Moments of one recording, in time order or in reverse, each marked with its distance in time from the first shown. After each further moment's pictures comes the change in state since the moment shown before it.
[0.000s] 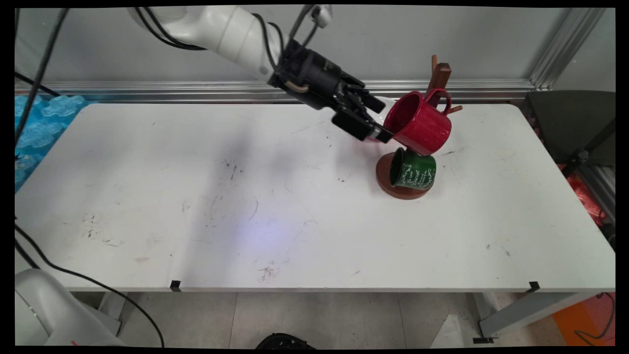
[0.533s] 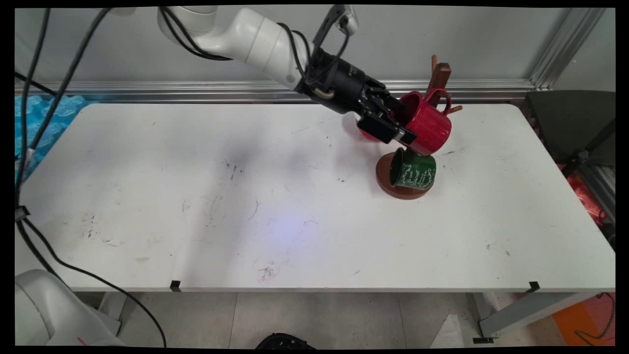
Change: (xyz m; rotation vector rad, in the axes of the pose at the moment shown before) arm 0.005 -0.003 0.038 0.016 0.033 0.014
